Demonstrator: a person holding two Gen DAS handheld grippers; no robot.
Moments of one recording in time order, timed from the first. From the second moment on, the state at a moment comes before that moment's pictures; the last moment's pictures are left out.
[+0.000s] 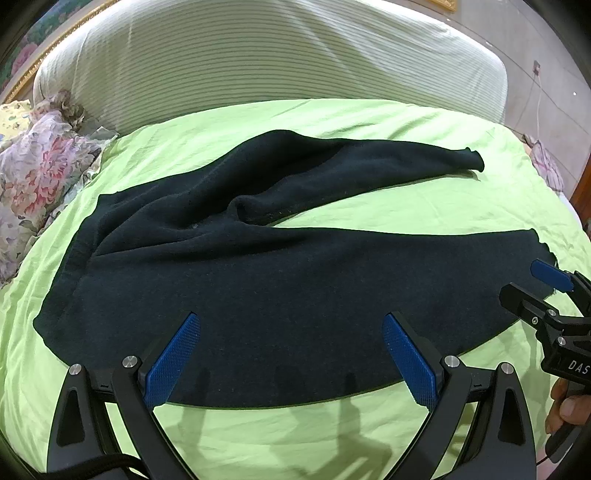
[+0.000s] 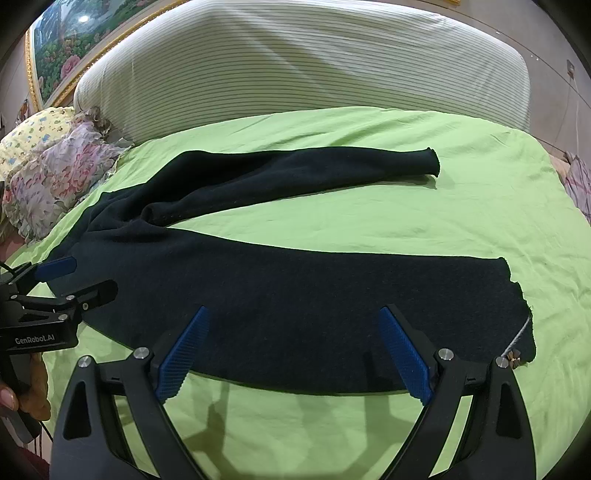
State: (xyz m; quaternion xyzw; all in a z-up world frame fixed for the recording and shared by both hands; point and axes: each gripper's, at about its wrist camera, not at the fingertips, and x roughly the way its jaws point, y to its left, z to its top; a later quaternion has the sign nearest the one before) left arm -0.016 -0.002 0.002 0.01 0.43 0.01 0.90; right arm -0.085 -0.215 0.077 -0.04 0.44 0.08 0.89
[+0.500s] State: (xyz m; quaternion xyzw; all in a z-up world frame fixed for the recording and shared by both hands) left arm -0.009 0.000 0.002 0.01 0.44 0.00 0.90; right arm -0.081 -0.212 0.073 -0.01 0.44 0.05 0.90
